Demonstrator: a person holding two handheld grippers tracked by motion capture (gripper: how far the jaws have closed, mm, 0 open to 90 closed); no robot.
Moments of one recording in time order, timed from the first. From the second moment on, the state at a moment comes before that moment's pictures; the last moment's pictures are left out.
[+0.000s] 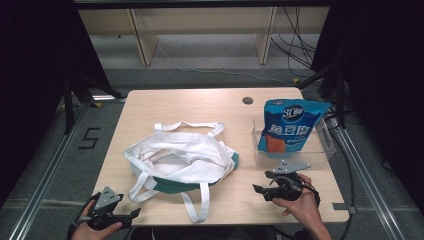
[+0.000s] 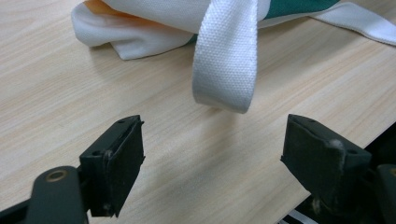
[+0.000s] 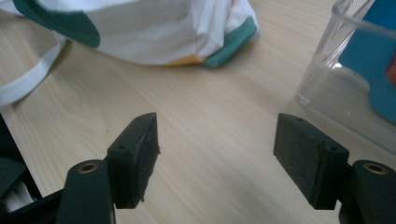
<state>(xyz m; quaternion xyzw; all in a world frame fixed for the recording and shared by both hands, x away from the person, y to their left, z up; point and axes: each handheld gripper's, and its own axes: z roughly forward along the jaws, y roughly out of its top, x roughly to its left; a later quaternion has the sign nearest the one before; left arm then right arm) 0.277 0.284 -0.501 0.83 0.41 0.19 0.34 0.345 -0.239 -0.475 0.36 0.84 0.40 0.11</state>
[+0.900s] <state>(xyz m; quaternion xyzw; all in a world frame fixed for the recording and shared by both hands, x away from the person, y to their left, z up) 0.282 0.289 -0.500 0.84 0.37 0.22 0.33 0.311 -0.246 -0.501 0.35 0.85 0.37 0.13</state>
